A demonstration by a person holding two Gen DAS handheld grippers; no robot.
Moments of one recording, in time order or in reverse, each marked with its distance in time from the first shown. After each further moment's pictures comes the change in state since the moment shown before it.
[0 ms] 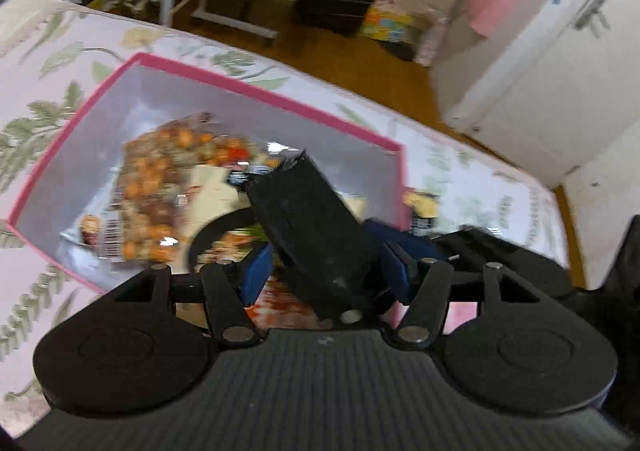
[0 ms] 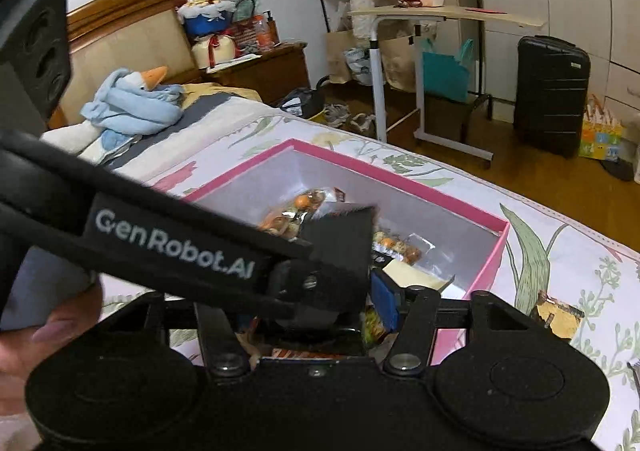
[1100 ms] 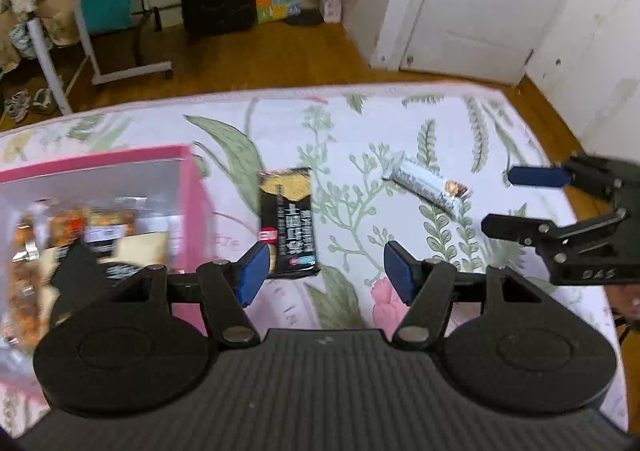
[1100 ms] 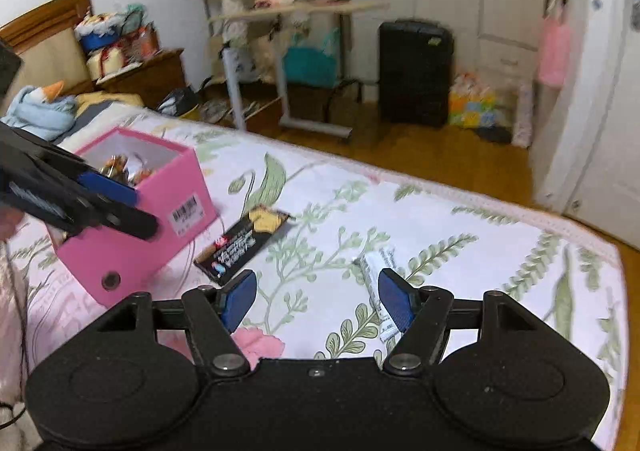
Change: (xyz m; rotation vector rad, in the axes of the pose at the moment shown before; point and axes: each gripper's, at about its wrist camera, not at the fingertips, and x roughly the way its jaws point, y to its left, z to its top) left arm 0.069 -0.176 -0.027 0.430 0.067 -0.037; right arm -0.151 -0.196 -0.080 0.092 0.021 -0.240
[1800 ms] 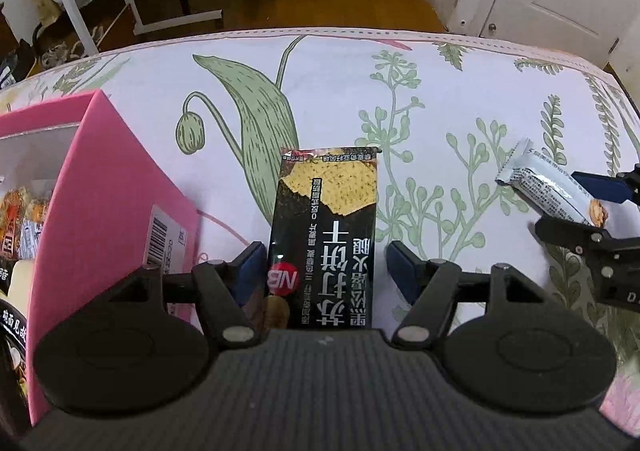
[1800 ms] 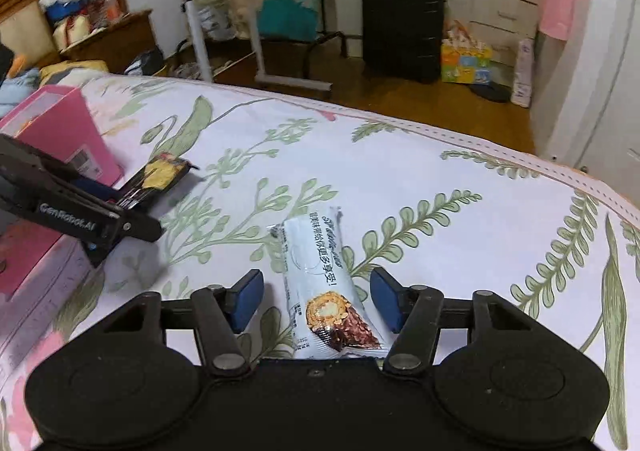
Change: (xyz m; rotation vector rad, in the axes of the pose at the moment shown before) left arm 0.130 0.018 0.011 -0.102 0.092 0.178; right arm 0.113 -0.060 -0.021 0.032 0.085 -0.045
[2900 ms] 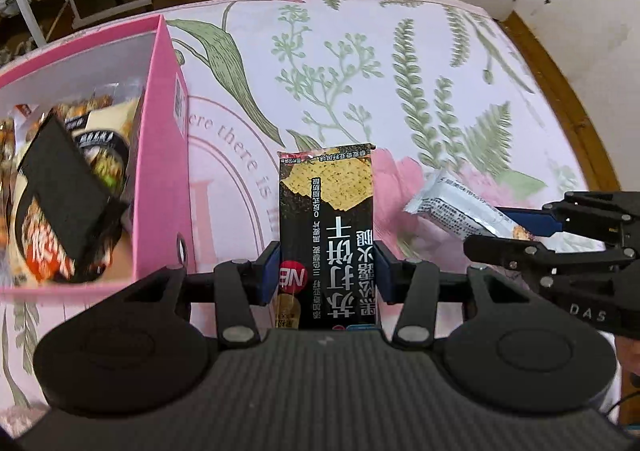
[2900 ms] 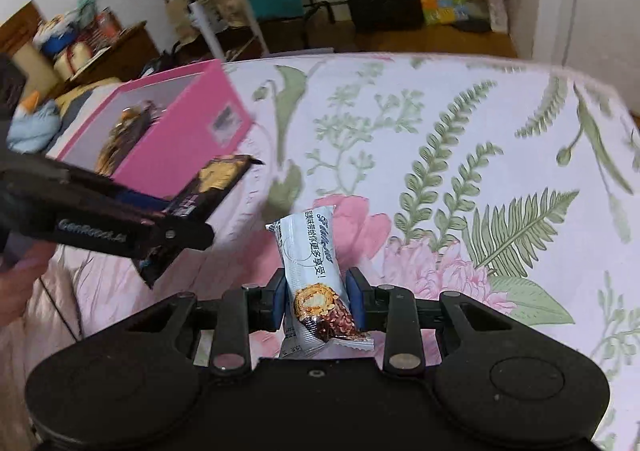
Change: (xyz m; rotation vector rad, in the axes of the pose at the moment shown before) left arm -0.147 0.013 -0.097 0.138 0.093 -0.237; right arm -0.142 0.134 -0.062 0.219 0.109 0.043
